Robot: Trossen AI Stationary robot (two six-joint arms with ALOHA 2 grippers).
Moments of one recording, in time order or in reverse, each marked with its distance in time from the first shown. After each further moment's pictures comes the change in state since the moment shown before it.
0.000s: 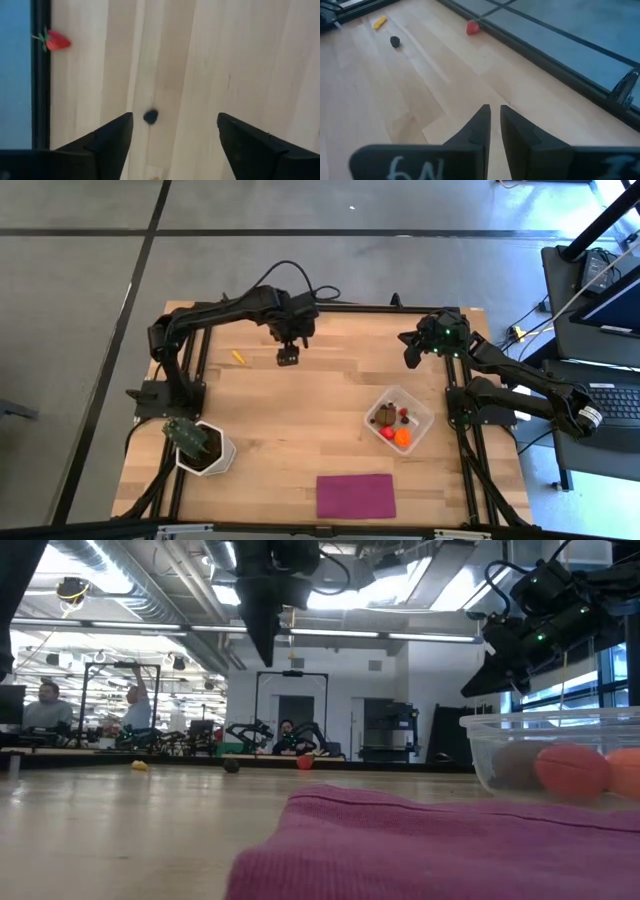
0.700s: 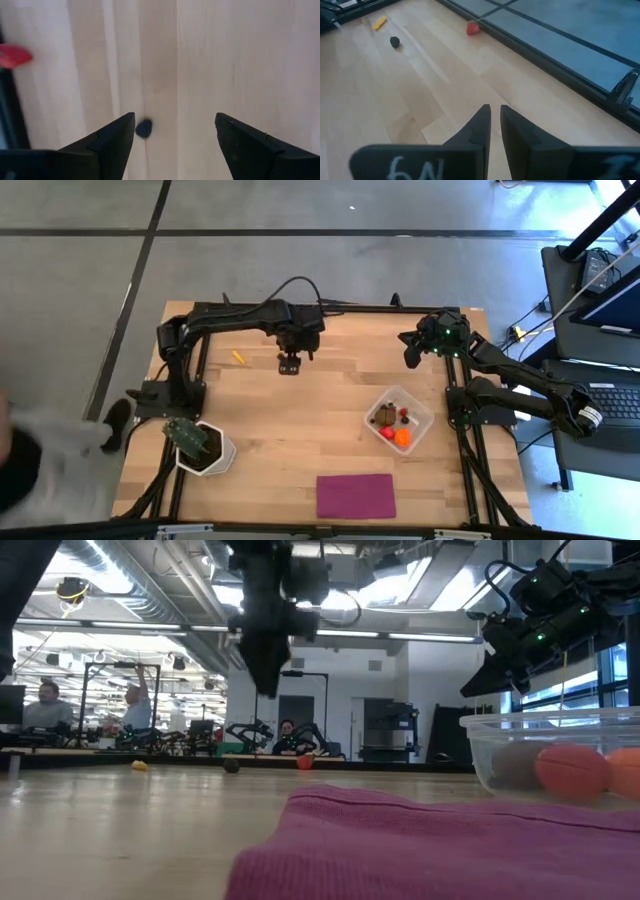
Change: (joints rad) left arm -0.020 0.067 -0.111 0.106 0.002 0.125; right arm 0.001 0.000 0.000 0.002 0.000 -0.001
